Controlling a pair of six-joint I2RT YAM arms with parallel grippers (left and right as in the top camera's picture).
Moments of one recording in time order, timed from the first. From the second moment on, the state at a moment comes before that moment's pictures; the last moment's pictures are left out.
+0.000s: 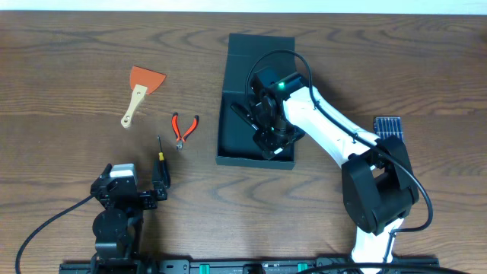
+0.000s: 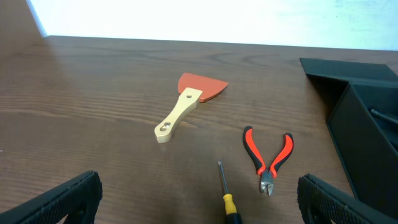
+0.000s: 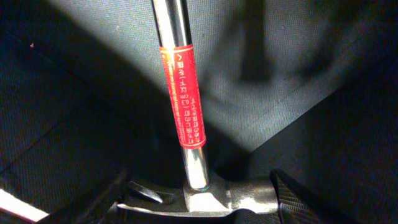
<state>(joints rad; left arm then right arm) -0.03 0.01 0.11 -0.37 -0.09 -0.03 0.54 2.00 1.53 -1.18 -0.08 -0.05</state>
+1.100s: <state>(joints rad) -0.03 0.01 0.11 -0.37 -0.09 -0.03 0.54 2.00 1.63 -1.15 -0.14 -0.02</state>
